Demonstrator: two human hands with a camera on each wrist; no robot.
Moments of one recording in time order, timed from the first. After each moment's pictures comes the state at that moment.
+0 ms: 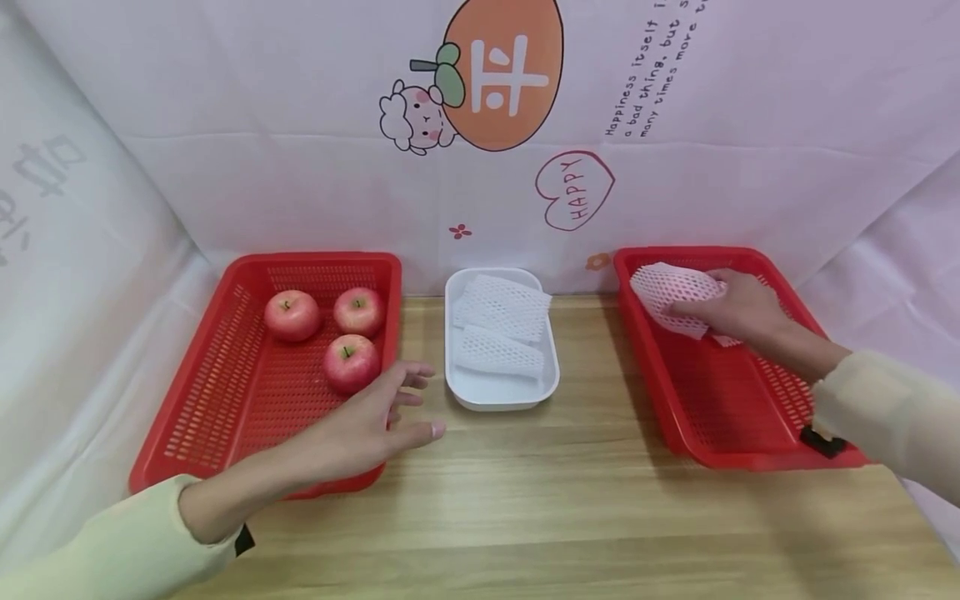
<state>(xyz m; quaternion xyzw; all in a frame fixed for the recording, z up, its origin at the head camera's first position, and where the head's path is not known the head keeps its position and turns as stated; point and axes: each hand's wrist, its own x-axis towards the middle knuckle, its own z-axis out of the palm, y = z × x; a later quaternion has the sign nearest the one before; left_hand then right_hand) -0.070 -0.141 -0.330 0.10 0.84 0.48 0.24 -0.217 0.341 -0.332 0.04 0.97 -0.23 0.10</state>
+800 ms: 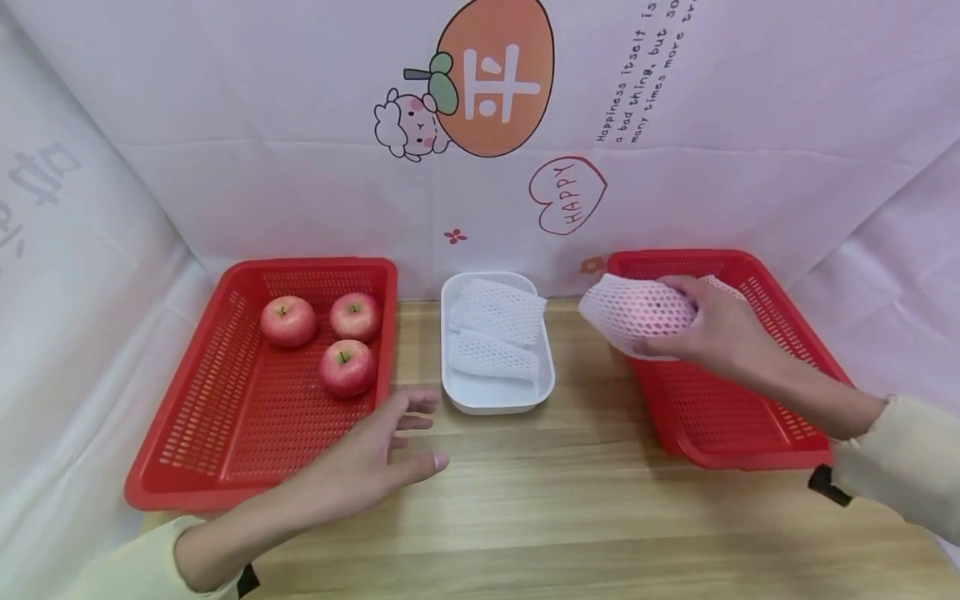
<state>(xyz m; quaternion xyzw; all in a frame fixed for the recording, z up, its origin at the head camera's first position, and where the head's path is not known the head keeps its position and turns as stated) -0.044 -0.133 -0.339 0.14 0.82 0.52 0.19 -0.159 0.278 -0.293 -0.06 0.97 -0.24 0.06</state>
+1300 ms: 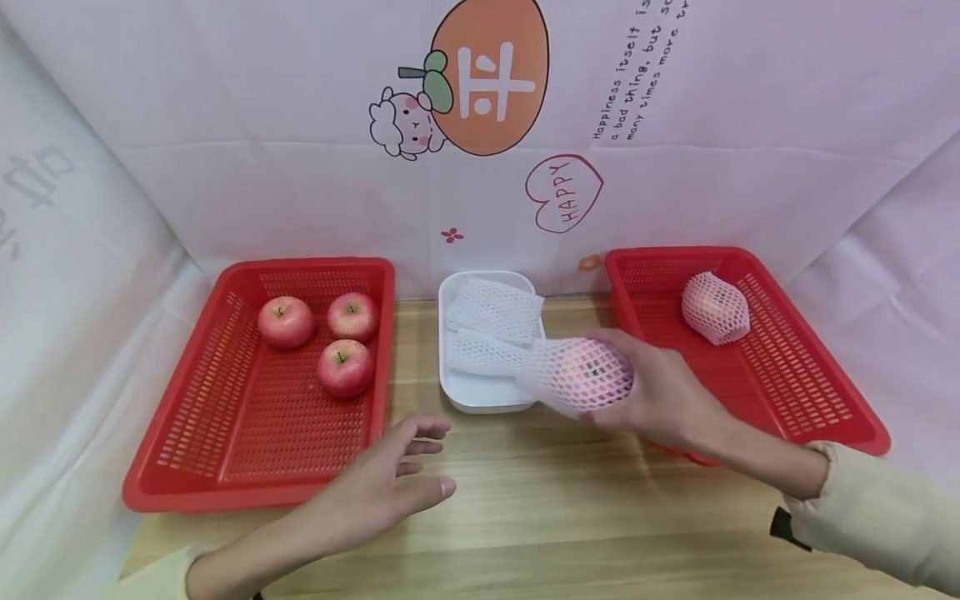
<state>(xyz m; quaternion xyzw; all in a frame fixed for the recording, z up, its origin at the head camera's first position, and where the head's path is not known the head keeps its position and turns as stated) -0.025 -0.123 -0.360 0.16 0.80 0.55 0.19 -0.105 0.226 -0.323 -0.17 0.94 -0.29 0.04</state>
